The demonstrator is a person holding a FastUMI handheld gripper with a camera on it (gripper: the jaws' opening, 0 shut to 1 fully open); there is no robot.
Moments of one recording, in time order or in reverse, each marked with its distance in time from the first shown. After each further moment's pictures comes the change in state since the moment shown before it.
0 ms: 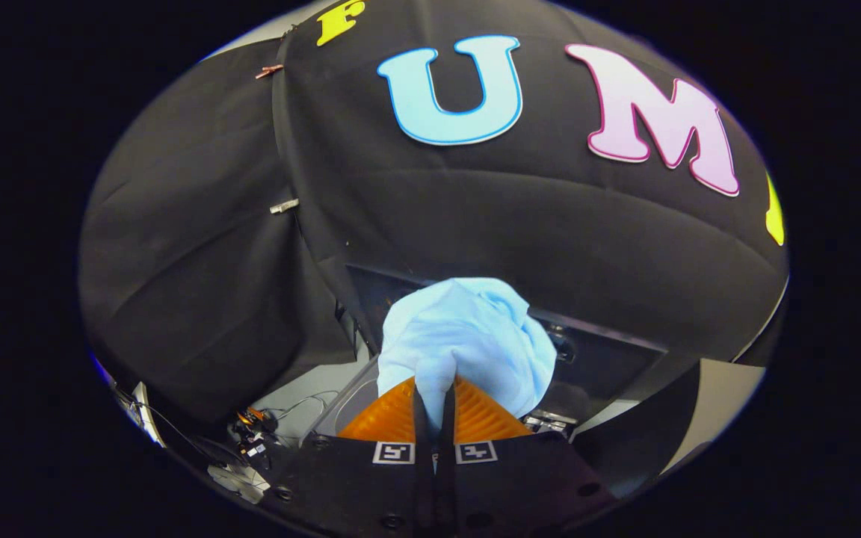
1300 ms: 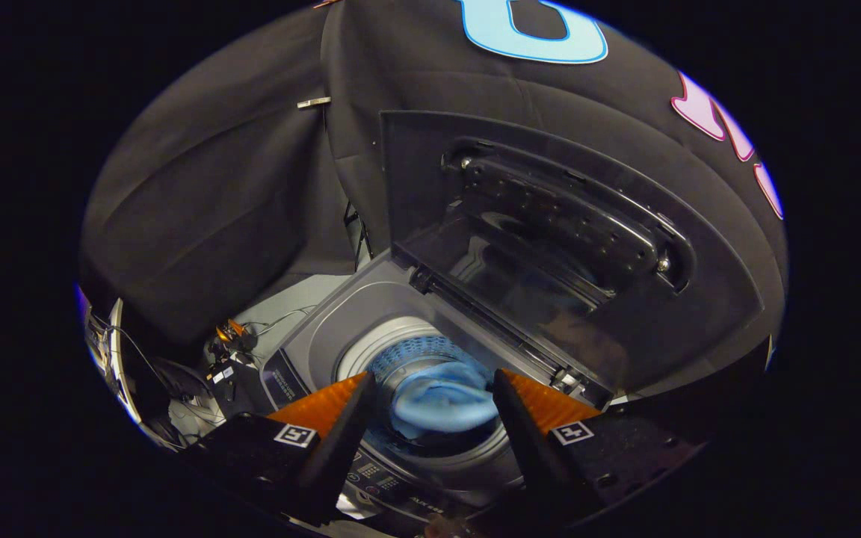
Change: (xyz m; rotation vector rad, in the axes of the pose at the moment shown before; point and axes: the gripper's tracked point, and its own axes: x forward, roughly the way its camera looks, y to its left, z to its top) arm 0.041 0.014 -0.107 -0.204 0.275 0.014
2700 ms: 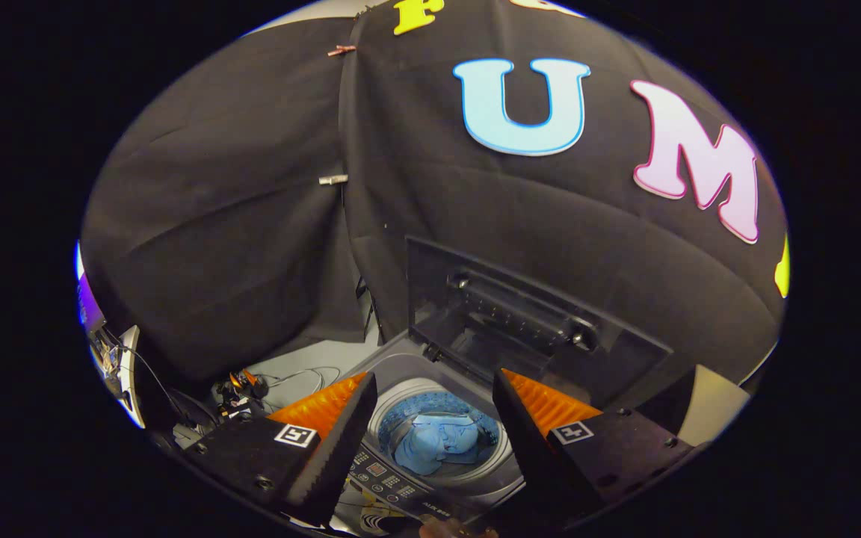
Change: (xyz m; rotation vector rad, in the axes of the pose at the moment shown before) arm -0.144 0.010 0.071 0.012 -0.364 0.005
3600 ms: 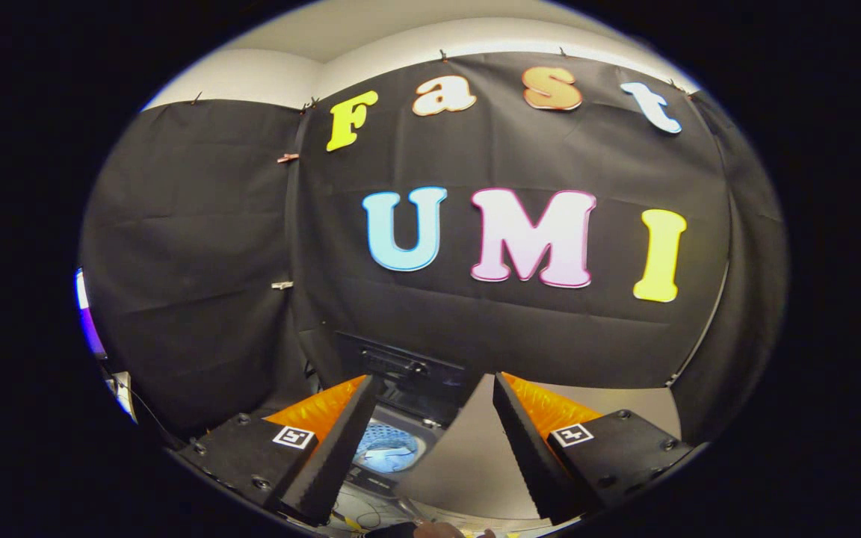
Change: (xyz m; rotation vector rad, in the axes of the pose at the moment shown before) arm -0.292 -0.122 0.017 0.095 -0.387 -0.292
